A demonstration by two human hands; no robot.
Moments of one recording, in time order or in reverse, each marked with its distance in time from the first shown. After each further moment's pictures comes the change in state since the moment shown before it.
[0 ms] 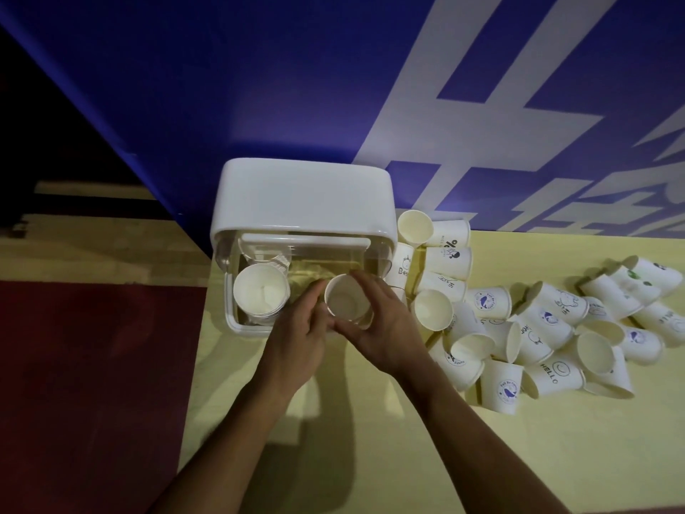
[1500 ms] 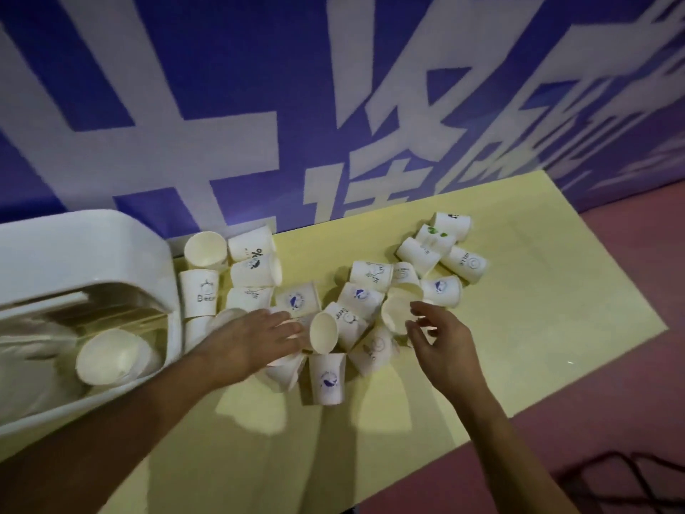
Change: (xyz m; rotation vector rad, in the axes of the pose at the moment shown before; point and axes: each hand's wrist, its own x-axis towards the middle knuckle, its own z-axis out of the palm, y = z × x) left_hand 0.061 0.091 0.204 1.198 -0.716 1.228; right_hand -0.171 0.224 -0.255 0.062 0.388 0.556
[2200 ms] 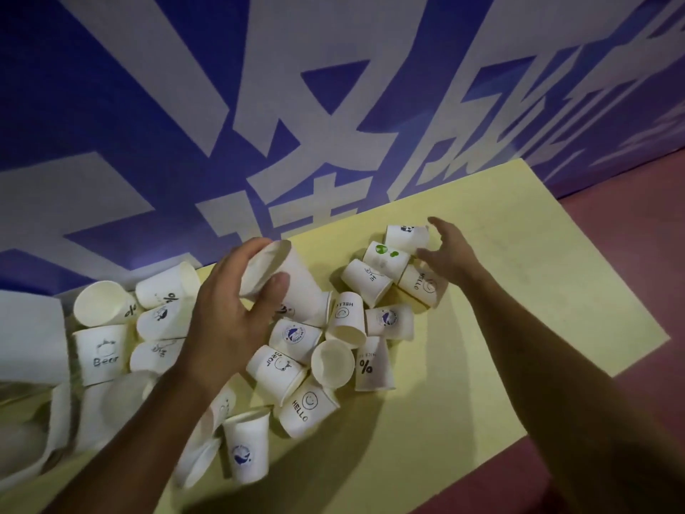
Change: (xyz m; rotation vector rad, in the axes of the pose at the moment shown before) left_hand 0.173 0.020 -0.113 -0.898 0.694 -0.818; right_hand 0.282 0.123 -0.087 -0.153 -0.131 0.102
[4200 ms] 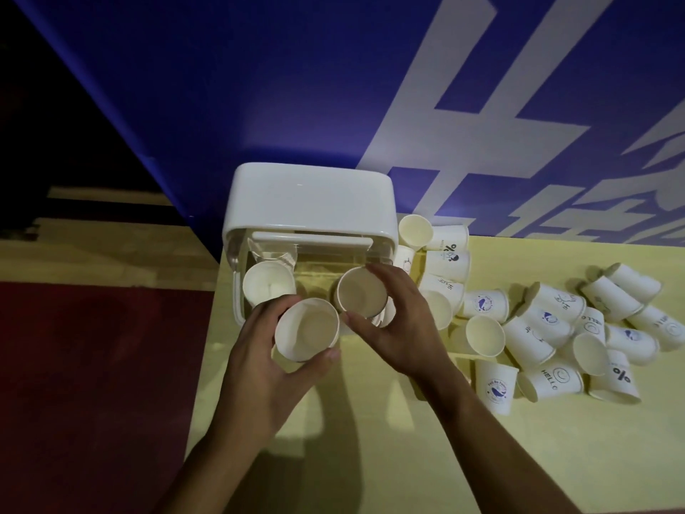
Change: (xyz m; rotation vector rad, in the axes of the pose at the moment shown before) left_hand -0.280 -0.191 -0.316 -0.095 0.353 -0.290; right_hand -0.360 -0.388 0.327 0.208 -0.165 -0.749
